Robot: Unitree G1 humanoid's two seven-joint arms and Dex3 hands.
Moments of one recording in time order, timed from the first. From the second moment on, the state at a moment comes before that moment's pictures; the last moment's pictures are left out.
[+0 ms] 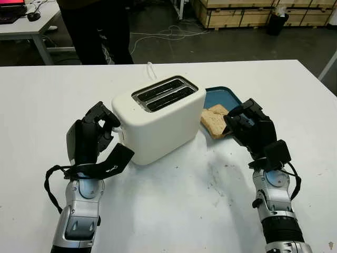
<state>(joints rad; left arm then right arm) 0.00 0.12 -0.05 -0.26 0.56 0.11 0.27 -0.22 -0.16 -0.14 0.35 0.11 -0.35 0.20</state>
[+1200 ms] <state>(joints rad) 0.00 0.12 -0.04 -0.26 0.55 0.11 0.26 -0.41 -0.49 -0.02 0.59 -0.52 -0.59 -0.21</state>
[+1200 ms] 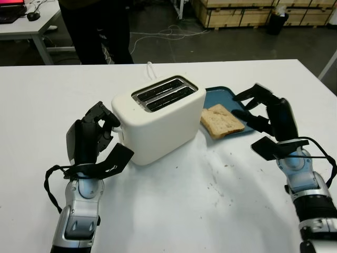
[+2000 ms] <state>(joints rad) 0.00 0.12 -0.04 -0.27 0.55 0.11 0.26 -0.54 -0.59 0.34 0.73 -0.77 -0.41 -0.13</state>
